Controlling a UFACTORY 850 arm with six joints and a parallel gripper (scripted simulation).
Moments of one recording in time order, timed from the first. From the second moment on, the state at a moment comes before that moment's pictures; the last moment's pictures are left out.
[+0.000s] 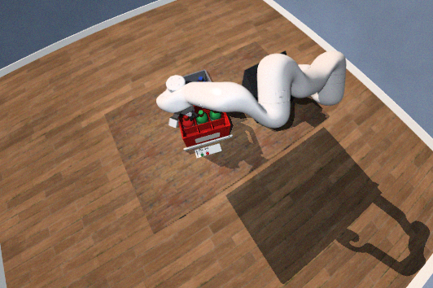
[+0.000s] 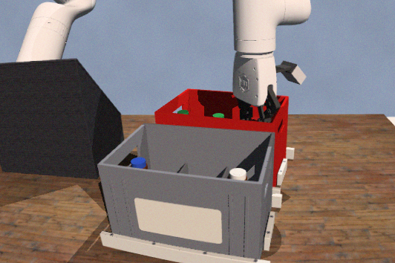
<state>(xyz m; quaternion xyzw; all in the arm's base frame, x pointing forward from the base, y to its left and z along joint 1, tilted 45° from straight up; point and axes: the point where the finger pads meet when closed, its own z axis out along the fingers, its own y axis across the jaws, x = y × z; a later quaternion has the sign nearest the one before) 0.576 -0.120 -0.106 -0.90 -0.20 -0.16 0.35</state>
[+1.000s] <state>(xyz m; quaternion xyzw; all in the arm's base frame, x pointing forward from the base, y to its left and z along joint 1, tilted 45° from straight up) 0.574 -0.124 -0.101 -0.90 -0.20 -0.16 0.35</state>
